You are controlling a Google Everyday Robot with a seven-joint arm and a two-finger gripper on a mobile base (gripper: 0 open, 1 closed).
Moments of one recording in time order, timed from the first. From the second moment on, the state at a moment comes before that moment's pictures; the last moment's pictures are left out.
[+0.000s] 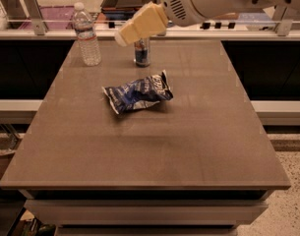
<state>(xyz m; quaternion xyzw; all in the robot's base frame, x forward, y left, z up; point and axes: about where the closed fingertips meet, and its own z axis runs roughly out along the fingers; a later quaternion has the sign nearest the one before) 0.575 -0.007 1.057 -0.40 0.75 0.09 0.51</state>
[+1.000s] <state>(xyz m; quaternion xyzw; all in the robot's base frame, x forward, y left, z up) 0.648 0.052 1.052 -0.42 0.72 0.09 0.54</state>
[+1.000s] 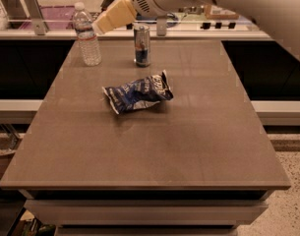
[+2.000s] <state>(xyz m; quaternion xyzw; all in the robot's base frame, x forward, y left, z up) 0.709 0.113 1.043 -0.42 0.68 0.17 0.57</state>
